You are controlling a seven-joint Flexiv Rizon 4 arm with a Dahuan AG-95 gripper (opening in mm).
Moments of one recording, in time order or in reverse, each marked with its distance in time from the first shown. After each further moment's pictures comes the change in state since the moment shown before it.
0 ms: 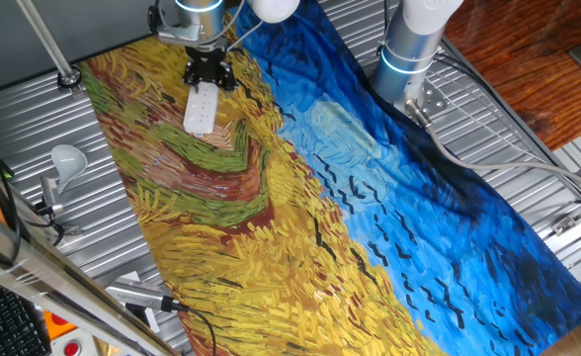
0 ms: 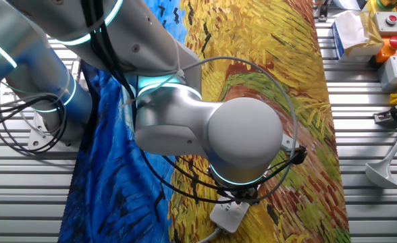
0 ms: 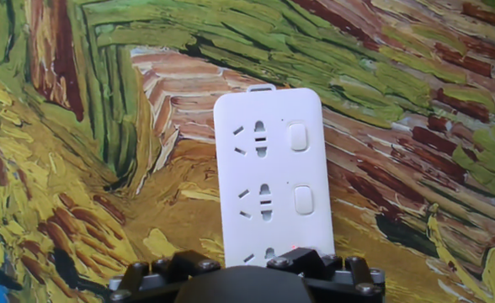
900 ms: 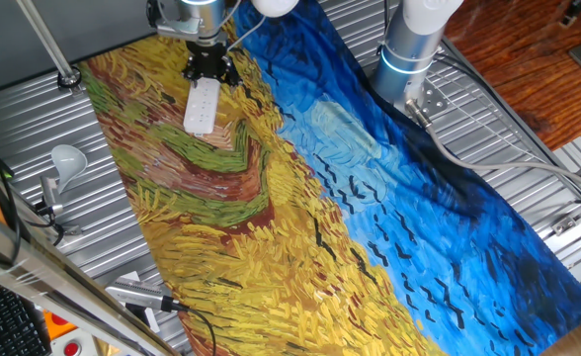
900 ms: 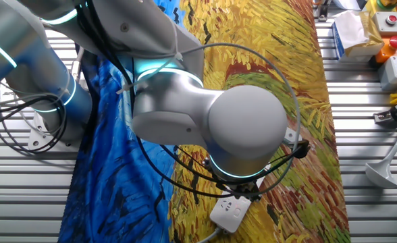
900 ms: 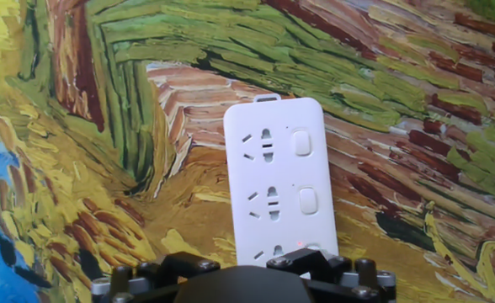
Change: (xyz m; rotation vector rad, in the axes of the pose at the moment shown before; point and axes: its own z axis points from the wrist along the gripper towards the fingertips) arm -0.005 0.007 -0.024 -0.011 -0.001 0.028
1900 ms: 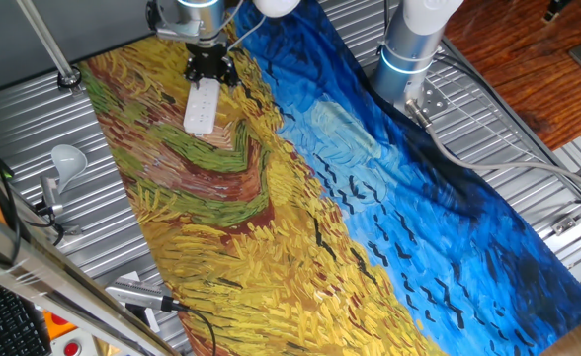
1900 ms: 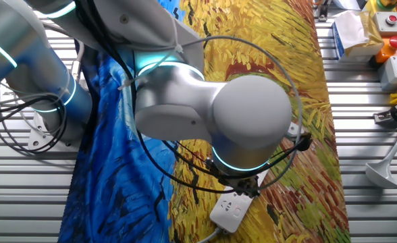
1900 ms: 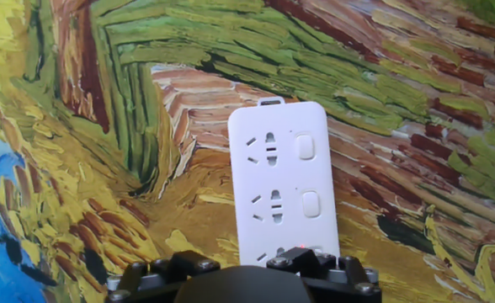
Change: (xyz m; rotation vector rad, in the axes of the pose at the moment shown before) arm -0.007 0.000 0.001 -0.006 0.013 -0.040
